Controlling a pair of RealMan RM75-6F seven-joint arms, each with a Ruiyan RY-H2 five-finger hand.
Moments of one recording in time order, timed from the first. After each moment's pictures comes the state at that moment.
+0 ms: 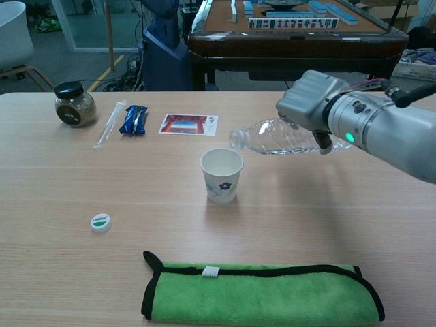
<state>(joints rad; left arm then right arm) -0.09 -1.10 -0.04 -1.65 1.48 1.47 0.10 1.08 -1.63 0.01 -1.53 -0.55 1.22 -1.31</state>
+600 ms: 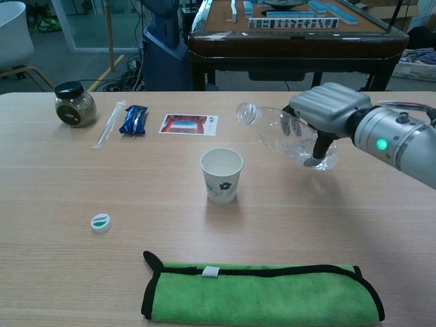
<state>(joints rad) -0.09 -1.11 -0.03 -1.63 1.48 1.46 0.10 0.88 -1.64 0.02 -1.34 -0.96 1.12 -0.62</state>
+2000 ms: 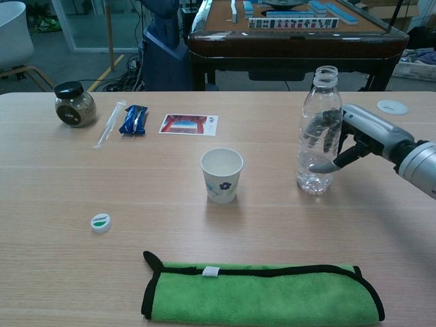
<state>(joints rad) -0.09 -1.12 -0.02 -1.63 1.47 1.44 0.12 0.63 -1.80 0.09 -0.86 -1.39 1.09 0.52</state>
